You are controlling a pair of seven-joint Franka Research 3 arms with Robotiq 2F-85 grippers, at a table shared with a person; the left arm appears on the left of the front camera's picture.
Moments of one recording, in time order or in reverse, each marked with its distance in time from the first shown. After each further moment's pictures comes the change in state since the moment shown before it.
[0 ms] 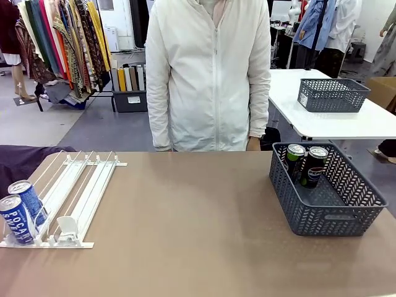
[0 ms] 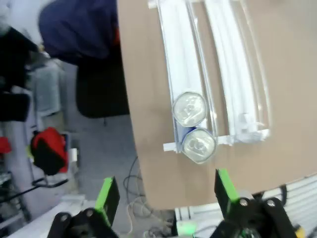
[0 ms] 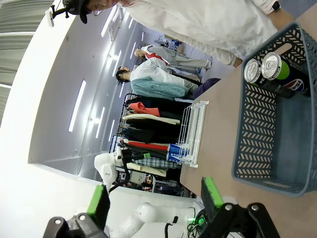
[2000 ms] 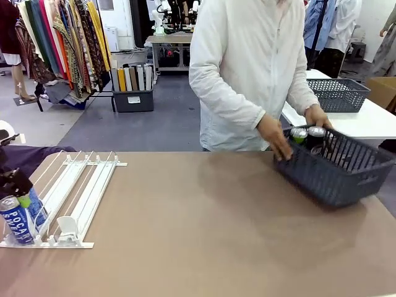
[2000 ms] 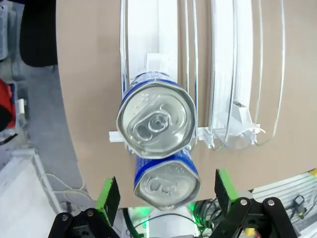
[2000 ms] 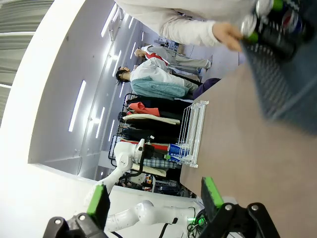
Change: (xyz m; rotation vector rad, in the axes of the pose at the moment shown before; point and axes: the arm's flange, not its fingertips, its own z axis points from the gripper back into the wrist) left arm 0.016 -0.020 -0.134 -0.171 0.340 0.170; right arm 0.000 0.000 0.000 0.000 0.000 0.000
